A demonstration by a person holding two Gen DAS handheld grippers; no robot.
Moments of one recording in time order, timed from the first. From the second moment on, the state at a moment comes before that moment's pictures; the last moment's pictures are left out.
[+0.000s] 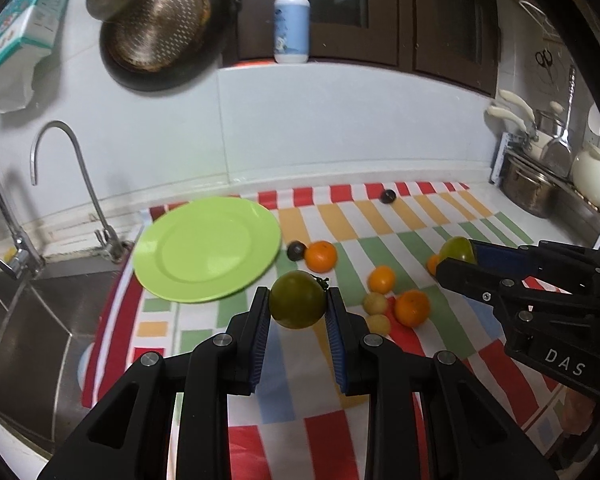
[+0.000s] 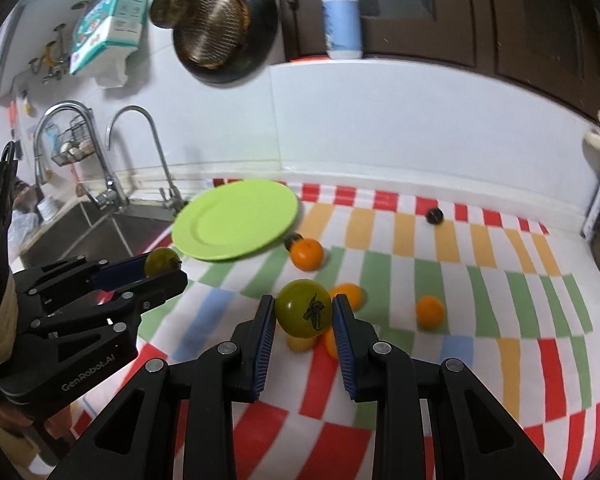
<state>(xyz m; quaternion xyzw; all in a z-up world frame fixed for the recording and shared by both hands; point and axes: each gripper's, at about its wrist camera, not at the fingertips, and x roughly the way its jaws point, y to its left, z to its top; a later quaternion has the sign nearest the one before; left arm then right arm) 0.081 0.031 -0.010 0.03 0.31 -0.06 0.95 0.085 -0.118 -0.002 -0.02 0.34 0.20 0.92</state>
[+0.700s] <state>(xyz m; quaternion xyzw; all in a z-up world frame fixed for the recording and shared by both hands) 0.118 0.087 0.007 0.04 0.29 0.00 0.96 0.147 -0.044 0.021 -0.03 0.32 0.28 0.90</state>
